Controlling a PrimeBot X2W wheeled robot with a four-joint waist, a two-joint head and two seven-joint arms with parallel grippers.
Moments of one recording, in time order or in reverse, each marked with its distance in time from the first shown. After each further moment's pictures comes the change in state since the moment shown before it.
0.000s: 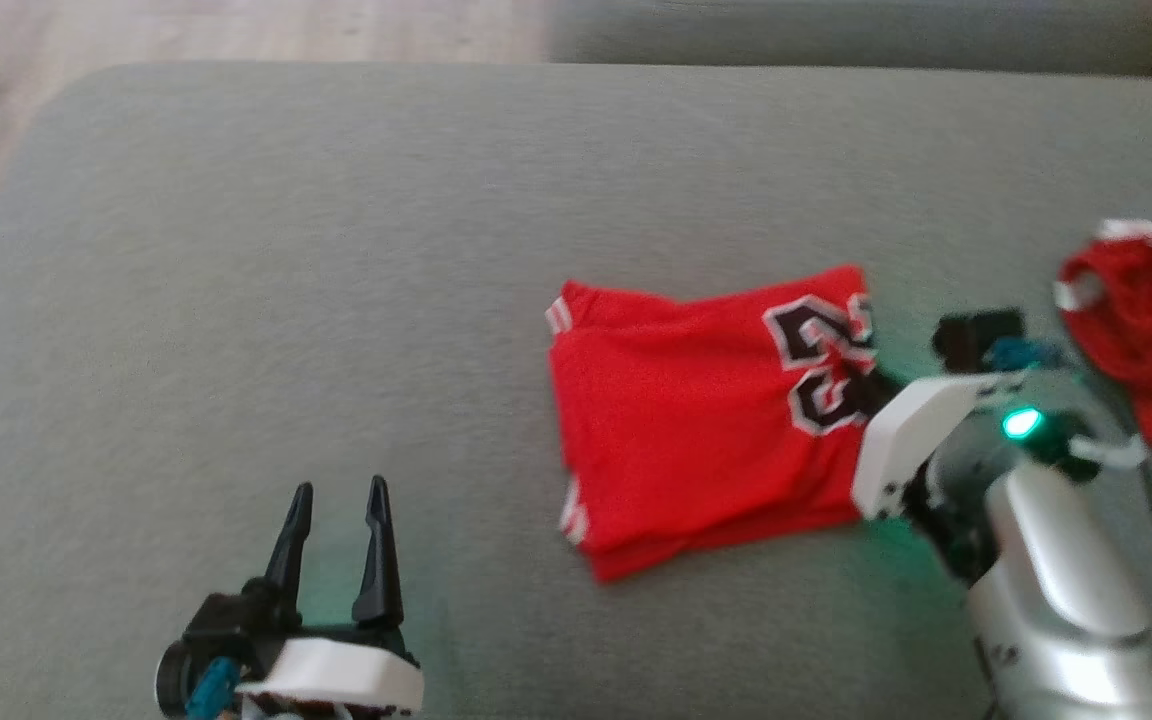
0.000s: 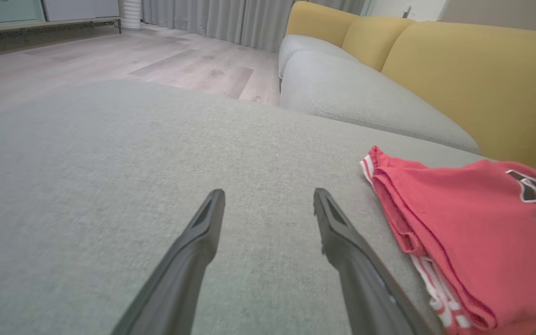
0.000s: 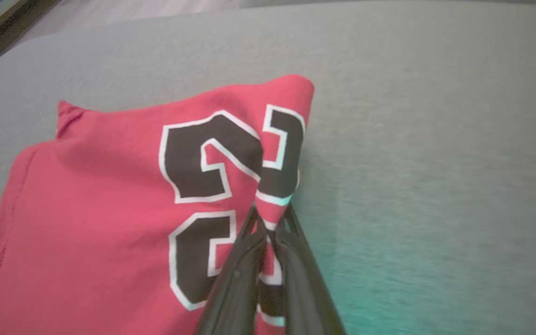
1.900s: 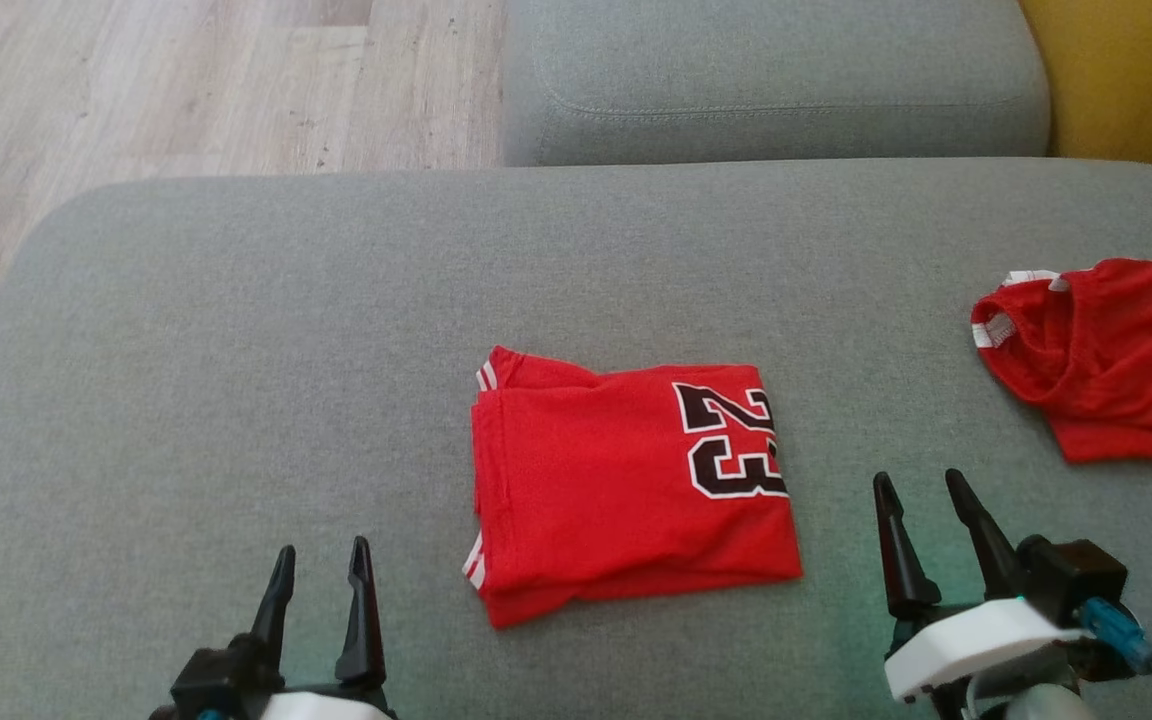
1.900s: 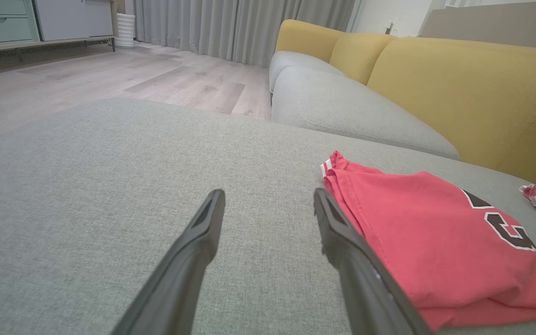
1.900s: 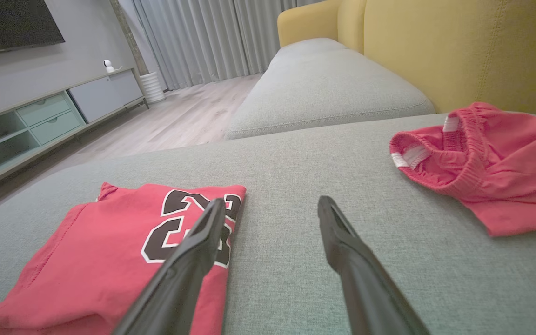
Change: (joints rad) left arm 0.081 0.018 0.022 0.000 -0.002 0.010 0.010; right arm 0.406 0.017 -0.041 -0.239 0.005 0.000 -0.521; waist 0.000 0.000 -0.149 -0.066
